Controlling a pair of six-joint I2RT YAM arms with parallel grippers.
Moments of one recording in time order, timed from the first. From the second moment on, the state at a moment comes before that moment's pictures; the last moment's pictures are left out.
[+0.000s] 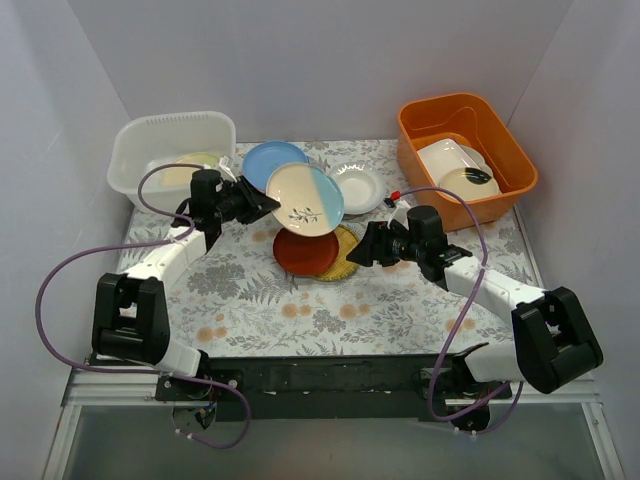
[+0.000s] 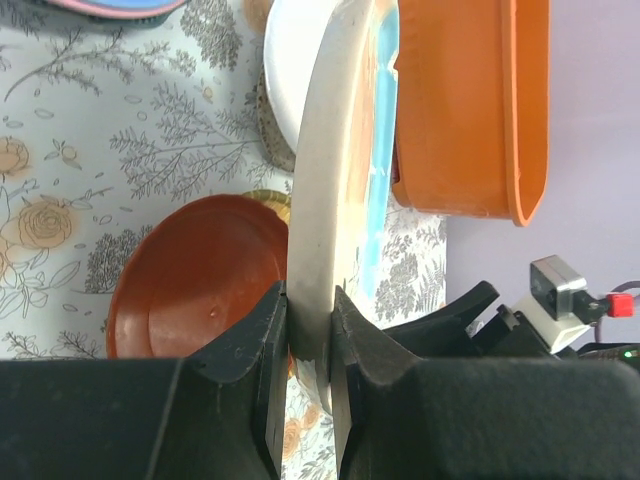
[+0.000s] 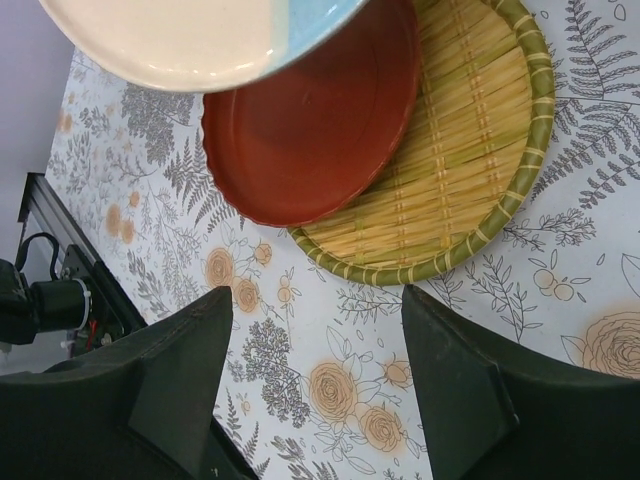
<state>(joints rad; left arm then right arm) -0.17 1.47 0.93 0.07 0.49 -0.85 0.48 1.32 0.66 0.11 -0.49 0.49</state>
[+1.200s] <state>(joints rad) -0.02 1.57 1.10 0.09 0.51 -0.95 0.48 1.40 0.66 0.15 -0.53 0.49</state>
